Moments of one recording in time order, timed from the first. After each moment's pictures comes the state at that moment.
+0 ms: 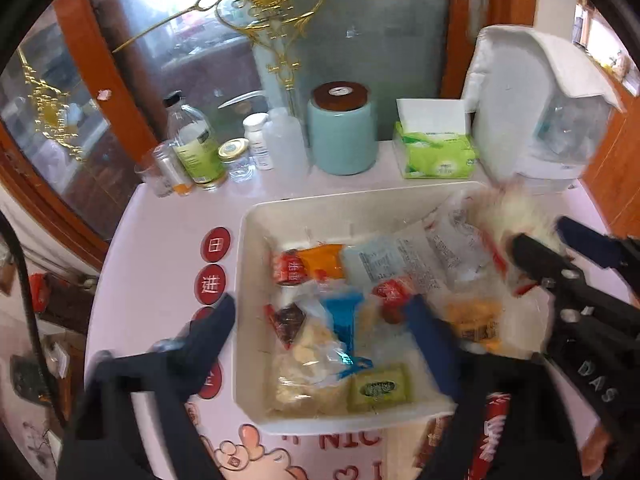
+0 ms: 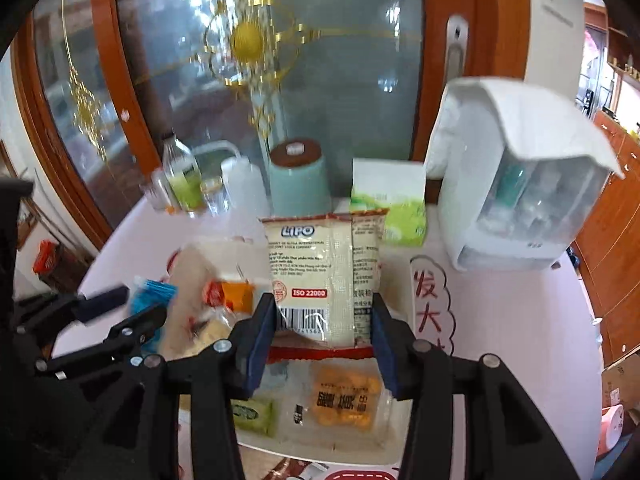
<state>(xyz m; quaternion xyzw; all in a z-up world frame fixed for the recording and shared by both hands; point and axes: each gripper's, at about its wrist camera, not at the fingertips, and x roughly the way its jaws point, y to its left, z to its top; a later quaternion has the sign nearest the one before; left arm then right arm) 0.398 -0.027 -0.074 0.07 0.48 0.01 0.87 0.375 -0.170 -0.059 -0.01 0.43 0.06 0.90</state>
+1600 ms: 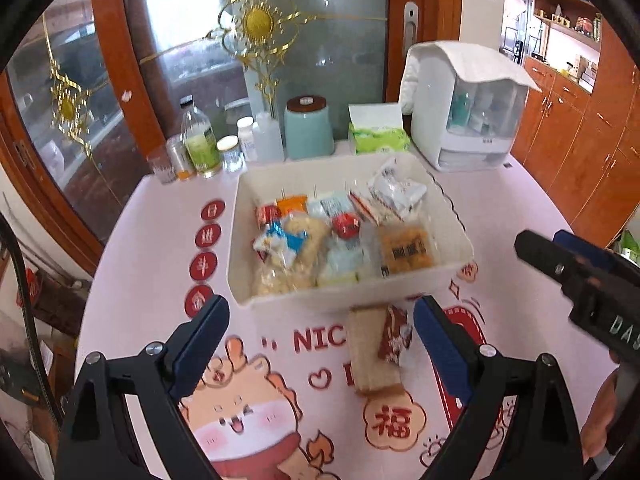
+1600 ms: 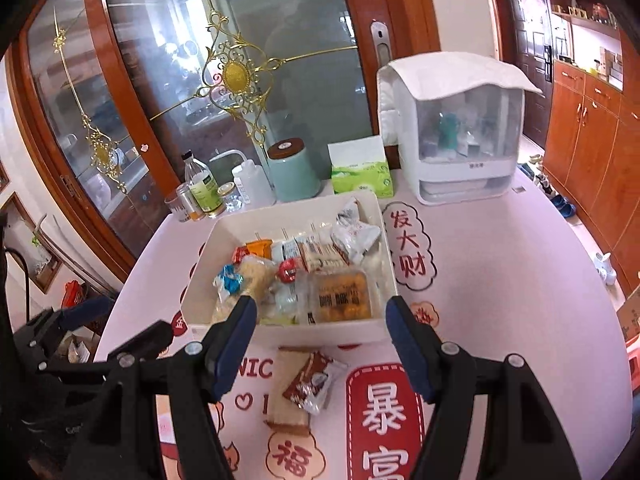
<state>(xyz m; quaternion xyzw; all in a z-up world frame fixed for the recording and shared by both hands) 0.218 -0.028 -0.033 0.05 0.45 -0.05 0.89 0.195 -0.211 -0.031 0.10 0.39 0.04 0.91</state>
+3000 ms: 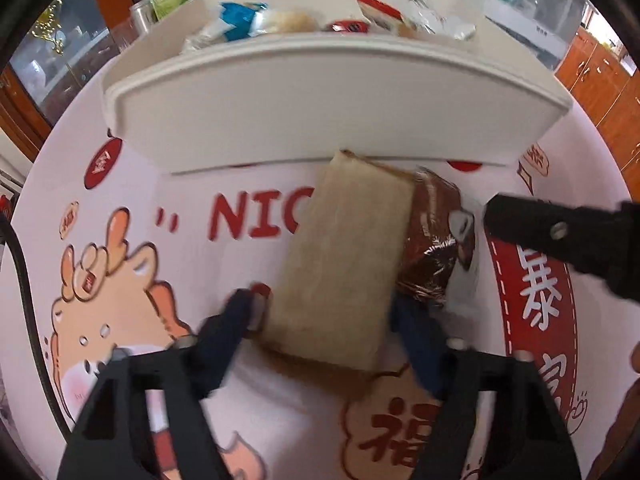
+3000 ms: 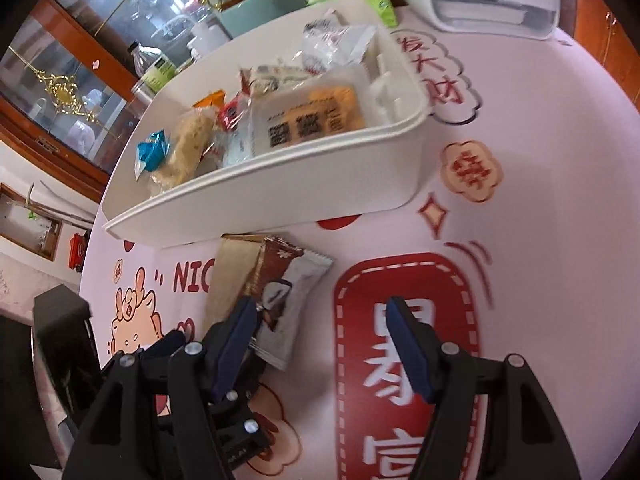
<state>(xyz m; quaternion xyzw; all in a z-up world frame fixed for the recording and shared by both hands) 0.237 -0.053 -0.238 0.02 0.56 -0.02 0.83 0.243 -0.208 -0.207 0.16 0.57 0.09 0.80</state>
